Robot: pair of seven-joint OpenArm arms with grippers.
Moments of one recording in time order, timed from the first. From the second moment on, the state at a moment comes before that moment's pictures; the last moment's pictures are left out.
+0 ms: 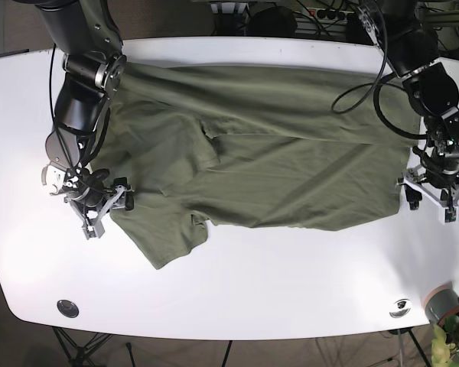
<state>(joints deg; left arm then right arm) -9.1 -15.7 -29.9 89.0 -4.0 -20.1 44.7 27.4 8.6 26.9 50.9 -5.9 39.5 -37.7</state>
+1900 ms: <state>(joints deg) -30.5 -16.5 -18.3 36.3 -4.7 -17.1 21.7 28.1 8.1 26.9 51.0 -6.2 39.7 -38.9</state>
